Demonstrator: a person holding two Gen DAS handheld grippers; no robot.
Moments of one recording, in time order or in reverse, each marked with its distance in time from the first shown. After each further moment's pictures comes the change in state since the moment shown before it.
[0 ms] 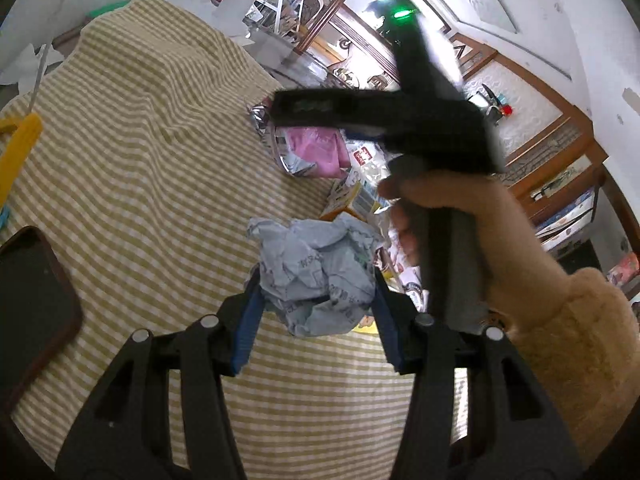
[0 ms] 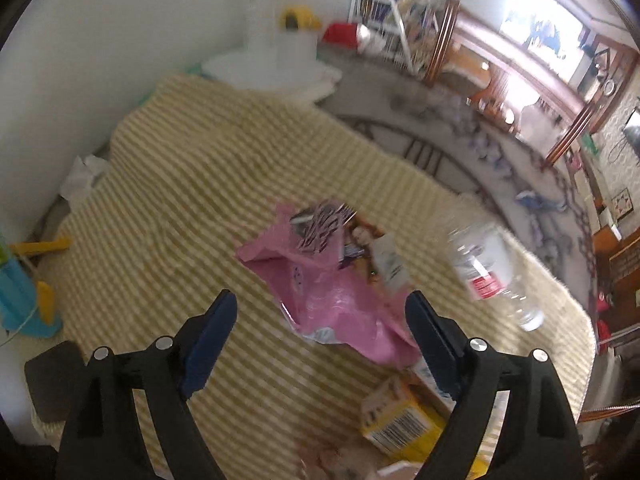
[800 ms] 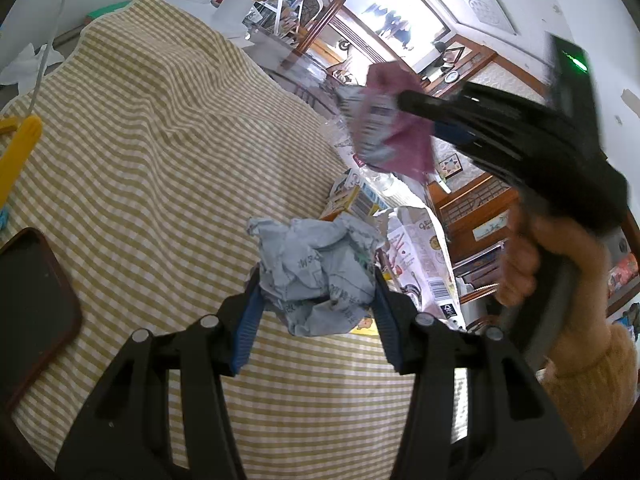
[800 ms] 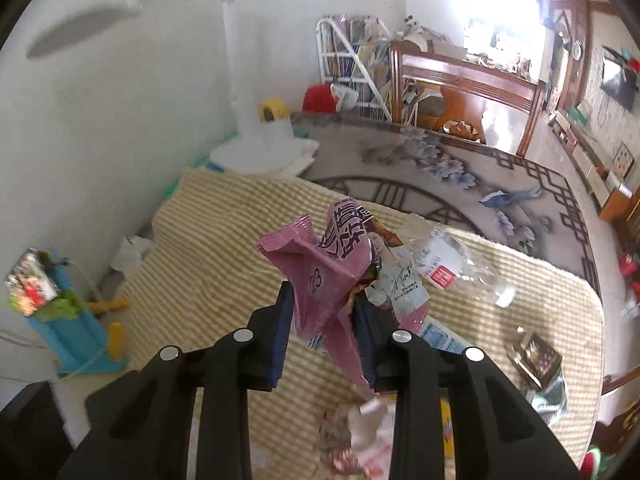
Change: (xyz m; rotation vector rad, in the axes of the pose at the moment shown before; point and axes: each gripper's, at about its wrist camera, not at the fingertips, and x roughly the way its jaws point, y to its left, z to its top) left arm -0.002 0.001 -0.002 0.000 -0.002 0.001; right arm -0.123 -0.052 -0.039 0.222 -0.269 0.148
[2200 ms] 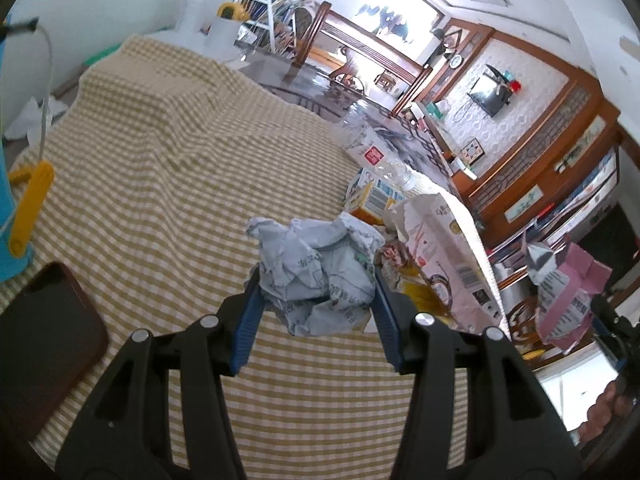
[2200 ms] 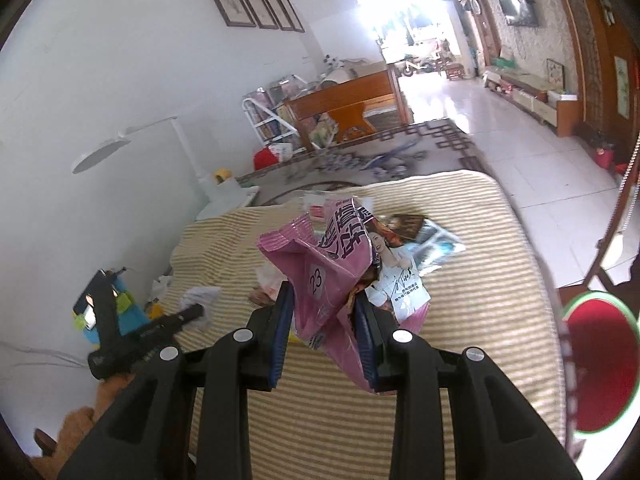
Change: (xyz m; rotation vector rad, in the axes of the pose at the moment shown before) left arm 0.002 -0.019 -0.008 0.162 -0.043 0.137; right arm -0.205 -0.118 -0.193 0.333 -0.216 -0.008
